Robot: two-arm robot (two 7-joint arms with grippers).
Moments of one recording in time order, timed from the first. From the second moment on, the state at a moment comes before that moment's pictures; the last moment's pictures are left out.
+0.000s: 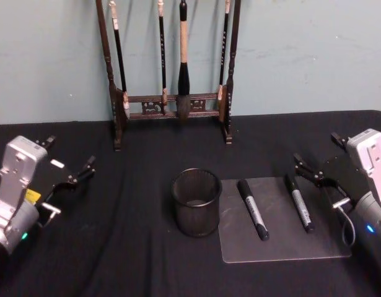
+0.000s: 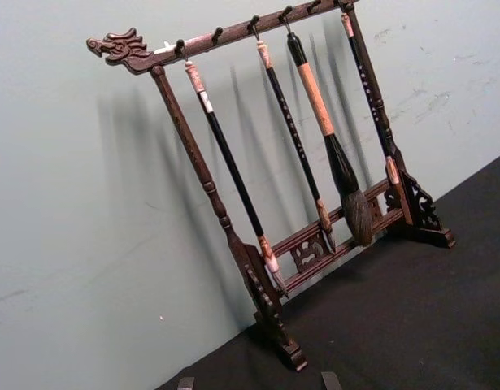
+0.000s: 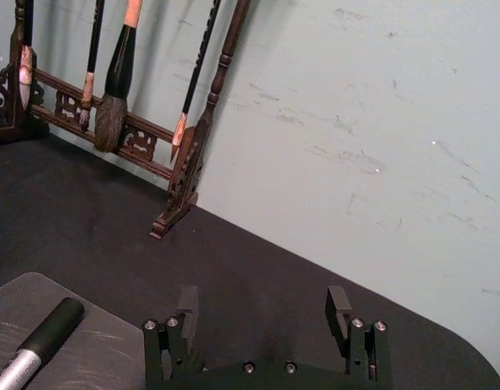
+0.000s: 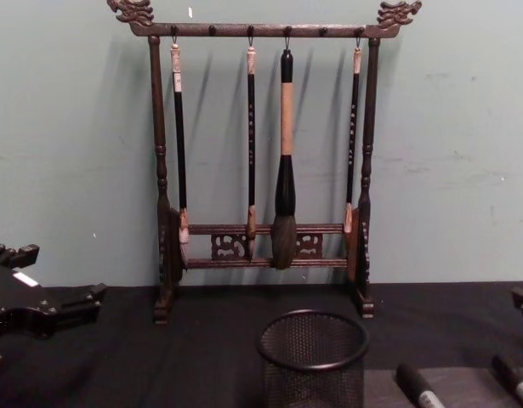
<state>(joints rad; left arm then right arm) -0.20 0.60 0.45 -1.41 -0.25 -0.12 0.03 0.20 0.60 -0.45 -1.41 0.25 -0.12 -0.03</state>
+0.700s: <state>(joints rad) -0.20 0.60 0.45 -1.41 -0.25 -0.12 0.03 0.19 0.60 -0.44 -1.43 0.27 -0.10 -0.03</state>
